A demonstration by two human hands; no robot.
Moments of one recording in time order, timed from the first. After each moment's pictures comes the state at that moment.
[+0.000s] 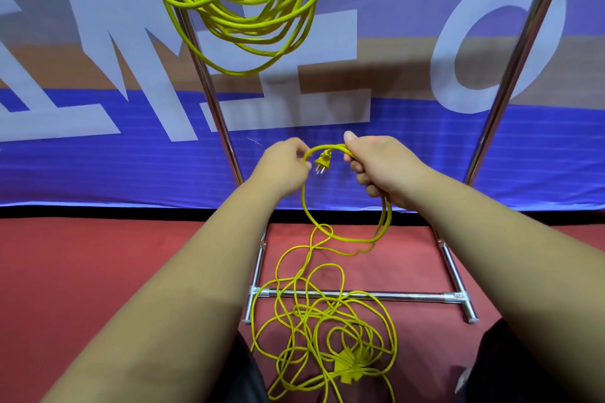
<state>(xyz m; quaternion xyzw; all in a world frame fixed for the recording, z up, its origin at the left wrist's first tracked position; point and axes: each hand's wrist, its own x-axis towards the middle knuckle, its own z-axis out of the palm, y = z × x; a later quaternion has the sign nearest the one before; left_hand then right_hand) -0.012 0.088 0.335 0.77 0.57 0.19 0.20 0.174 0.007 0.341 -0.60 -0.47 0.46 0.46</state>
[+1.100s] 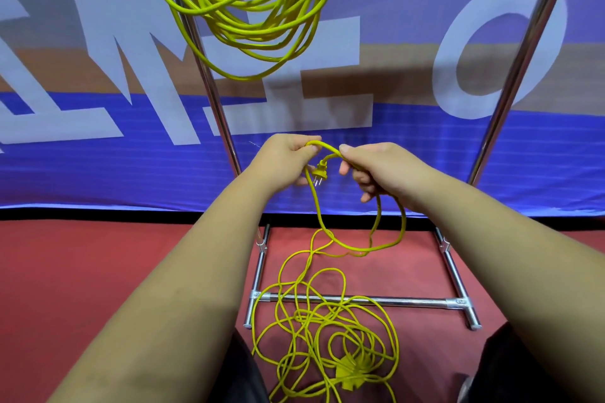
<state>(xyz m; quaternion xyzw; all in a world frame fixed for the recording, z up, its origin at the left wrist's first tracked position) -0.016 0.085 0.352 0.70 0.49 0.29 0.43 0.183 0.004 0.344 -0.56 -0.53 0.48 0.42</state>
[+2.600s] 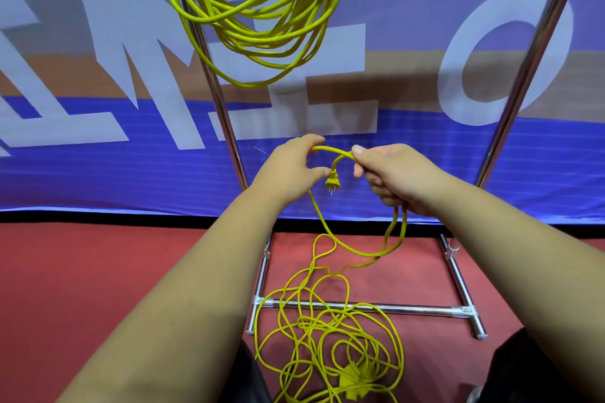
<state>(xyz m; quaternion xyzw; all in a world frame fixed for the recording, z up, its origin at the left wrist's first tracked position) -0.018 0.087 0.348 0.83 0.49 0.23 0.16 0.189 0.003 0.347 -0.56 -0.51 0.49 0.44</state>
